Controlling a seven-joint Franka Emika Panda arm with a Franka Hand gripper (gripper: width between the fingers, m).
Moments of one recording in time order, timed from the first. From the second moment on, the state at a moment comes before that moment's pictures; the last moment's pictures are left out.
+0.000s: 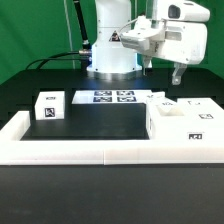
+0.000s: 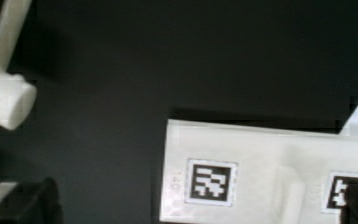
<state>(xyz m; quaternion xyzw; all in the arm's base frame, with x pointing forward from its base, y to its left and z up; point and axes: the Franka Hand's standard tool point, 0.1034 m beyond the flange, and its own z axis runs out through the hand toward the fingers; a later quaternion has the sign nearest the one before) 0.426 0.075 0.069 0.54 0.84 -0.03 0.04</state>
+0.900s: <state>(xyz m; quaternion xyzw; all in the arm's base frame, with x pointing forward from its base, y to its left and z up) 0.373 0.080 0.030 0.53 0.85 -0.03 -0.01</state>
